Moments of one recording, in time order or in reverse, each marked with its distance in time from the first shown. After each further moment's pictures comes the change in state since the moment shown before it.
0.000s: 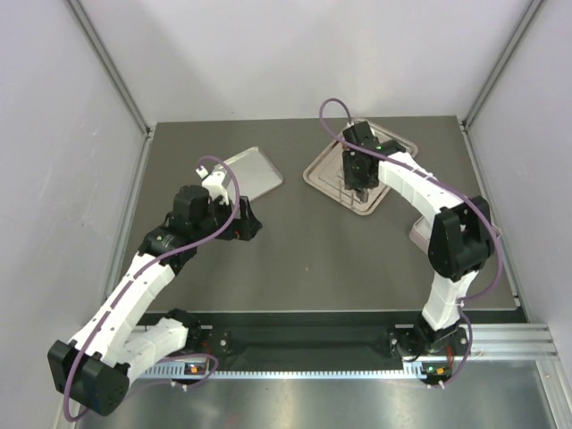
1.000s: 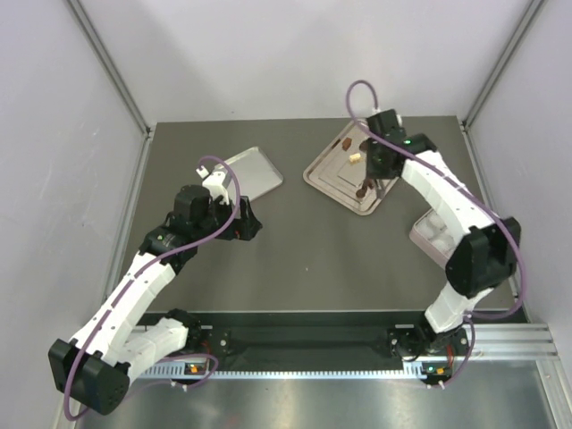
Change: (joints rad) left arm 0.000 0.006 0.000 -0.001 -0.009 0.001; right arm -0.040 -0.103 0.046 -0.089 0.037 0.018
